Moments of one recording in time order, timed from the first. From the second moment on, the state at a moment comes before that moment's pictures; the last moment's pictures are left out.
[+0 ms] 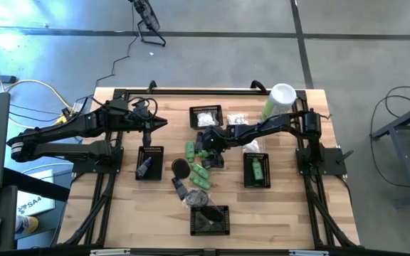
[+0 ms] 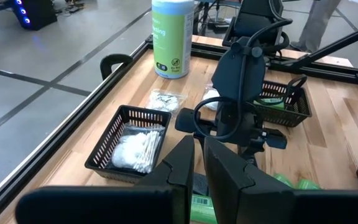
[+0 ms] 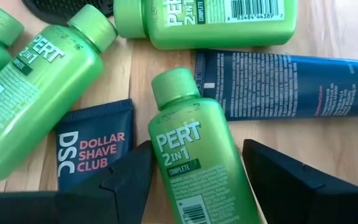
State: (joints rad) left arm 0.29 0.69 0.70 -0.29 0.03 -0.03; right arm -0.12 2.00 1.19 -0.15 -0.10 -0.13
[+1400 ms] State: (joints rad) left arm 0.29 0.69 0.70 -0.29 0.03 -0.03; right arm -0.12 2.00 1.19 -0.15 -0.11 -0.12
